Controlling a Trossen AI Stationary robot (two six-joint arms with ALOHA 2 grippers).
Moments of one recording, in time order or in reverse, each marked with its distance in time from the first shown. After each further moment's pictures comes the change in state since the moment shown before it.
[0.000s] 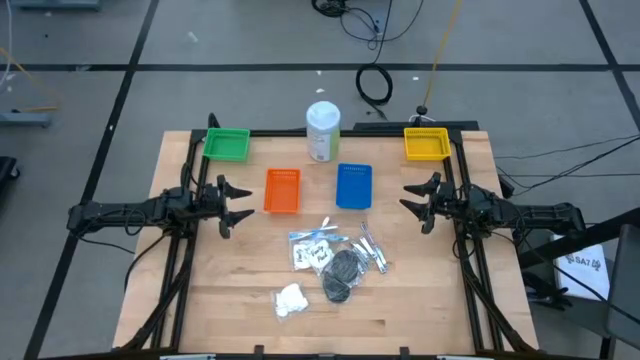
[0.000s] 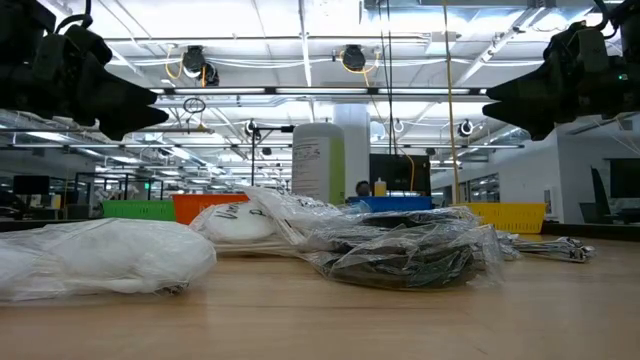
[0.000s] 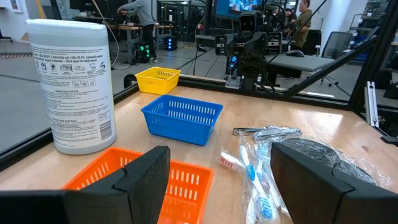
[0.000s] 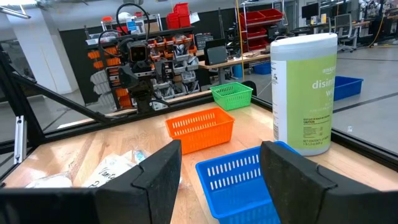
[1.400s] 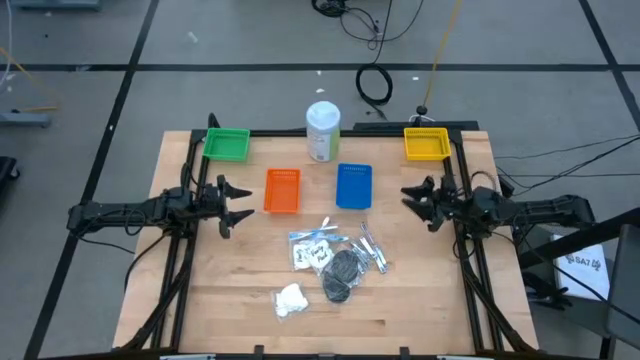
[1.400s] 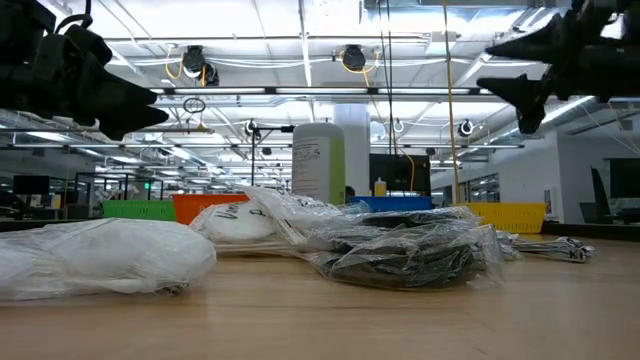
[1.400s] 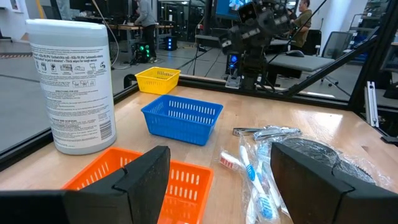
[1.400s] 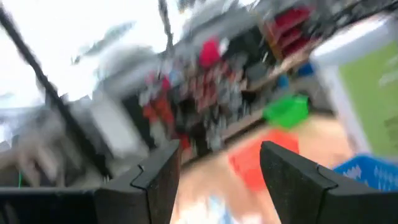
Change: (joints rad) left arm 0.000 0.000 0.000 0.000 0.000 0.000; right arm 0.066 0.219 0.034 0.310 -0.077 0.294
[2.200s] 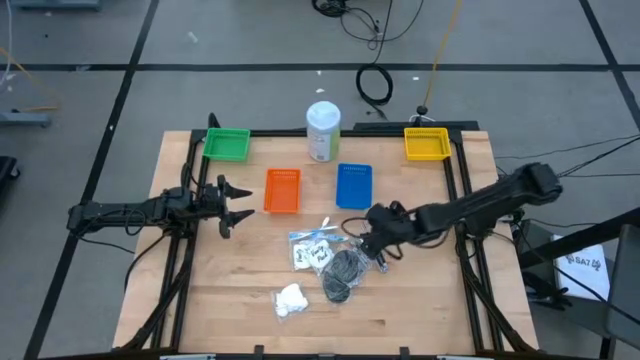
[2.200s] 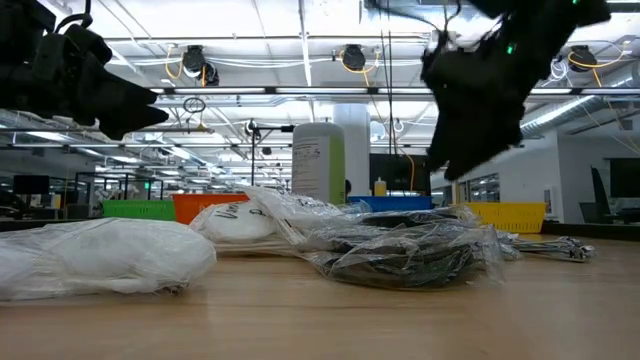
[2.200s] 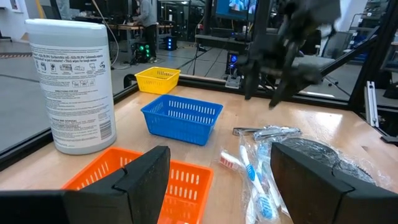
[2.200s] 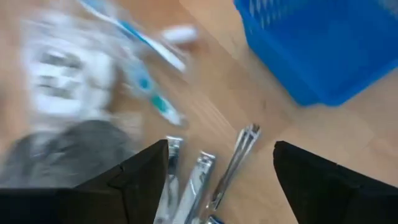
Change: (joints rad) left arm 0.000 0.000 0.000 -0.001 0.000 0.000; right arm 0.223 1.175 0.782 -0.814 0.239 0.402
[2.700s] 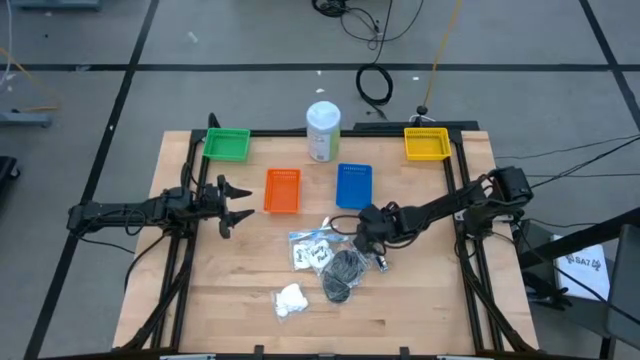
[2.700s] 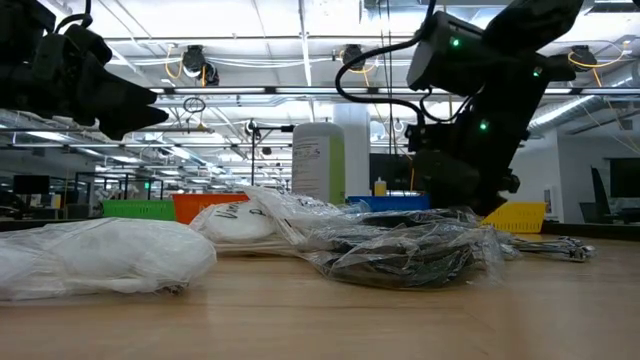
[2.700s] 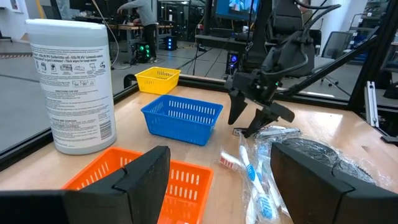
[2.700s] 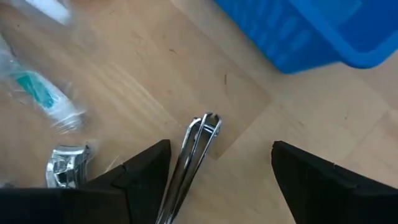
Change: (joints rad) left arm 0.000 0.000 0.000 0.000 0.000 0.000; right arm -0.101 0.223 -0.014 0.036 -0.029 0.010
